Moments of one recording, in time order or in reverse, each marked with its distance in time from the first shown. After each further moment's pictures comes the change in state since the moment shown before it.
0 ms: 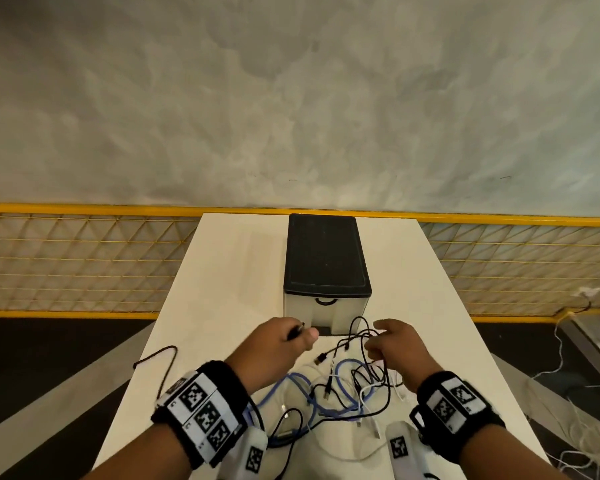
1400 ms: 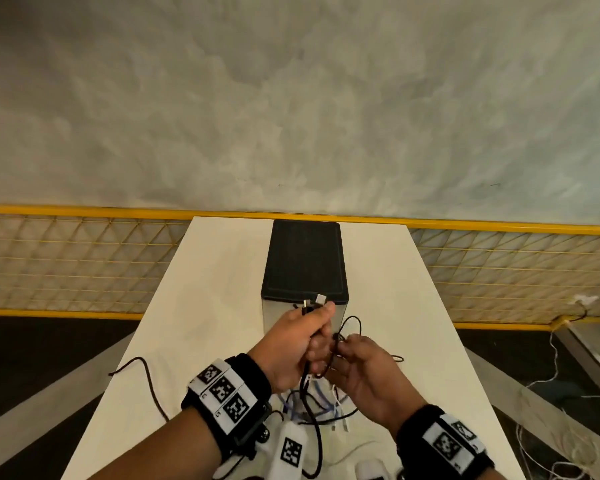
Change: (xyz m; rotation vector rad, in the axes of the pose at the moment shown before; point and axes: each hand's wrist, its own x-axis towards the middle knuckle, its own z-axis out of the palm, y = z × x) left_hand 0.023 0.069 0.050 -0.989 -0.147 -0.154; right_hand -0.047 -0.015 -0.007 0.874 -0.450 0.142
